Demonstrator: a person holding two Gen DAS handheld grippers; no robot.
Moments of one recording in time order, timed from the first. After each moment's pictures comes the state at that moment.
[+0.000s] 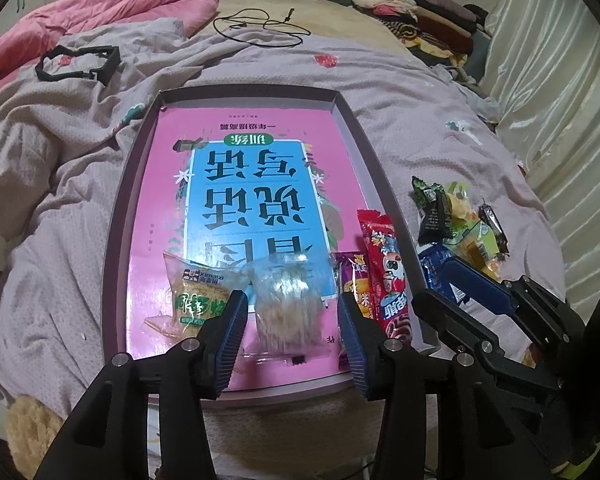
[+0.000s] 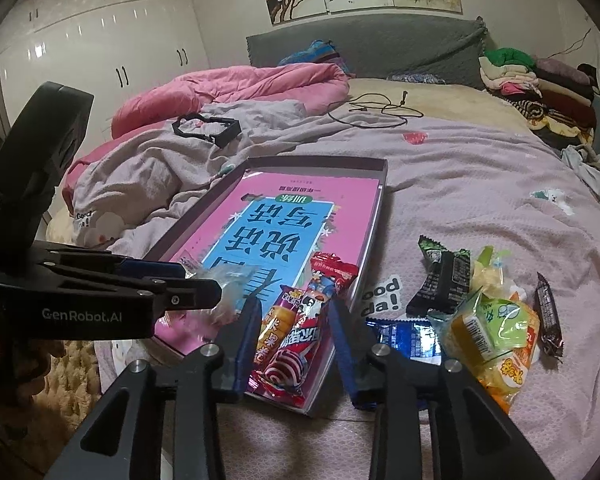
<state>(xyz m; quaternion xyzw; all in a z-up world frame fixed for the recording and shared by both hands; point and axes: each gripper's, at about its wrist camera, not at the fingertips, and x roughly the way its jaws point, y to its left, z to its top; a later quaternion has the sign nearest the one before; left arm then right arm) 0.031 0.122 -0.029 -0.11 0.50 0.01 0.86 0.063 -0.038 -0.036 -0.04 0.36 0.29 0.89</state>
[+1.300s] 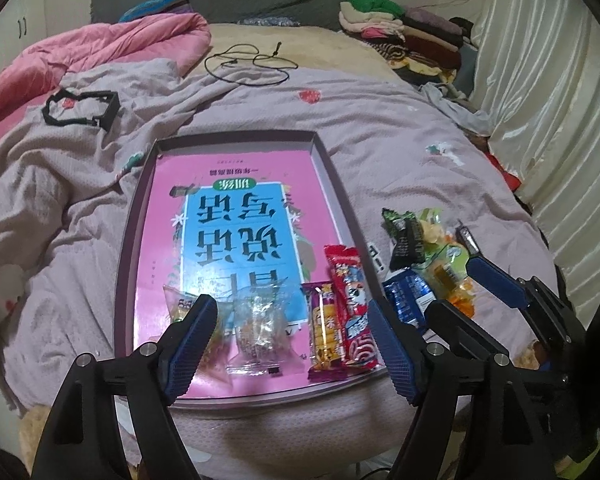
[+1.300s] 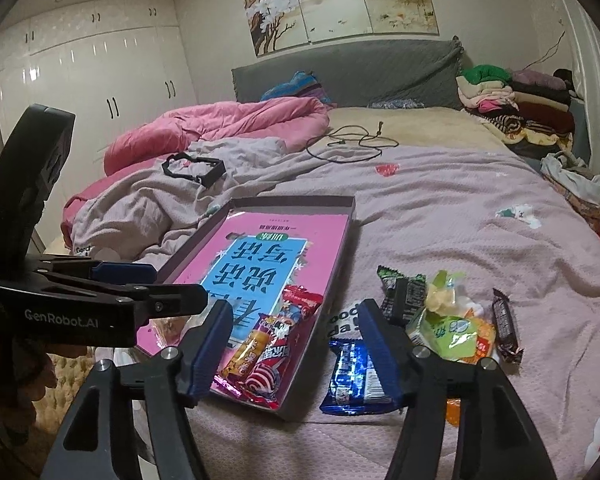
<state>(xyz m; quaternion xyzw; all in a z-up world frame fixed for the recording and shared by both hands) 0.021 0.100 0.011 -0.08 0.46 0.01 0.89 0.052 -0.074 -0.007 -0.01 0.31 0.26 0.91</state>
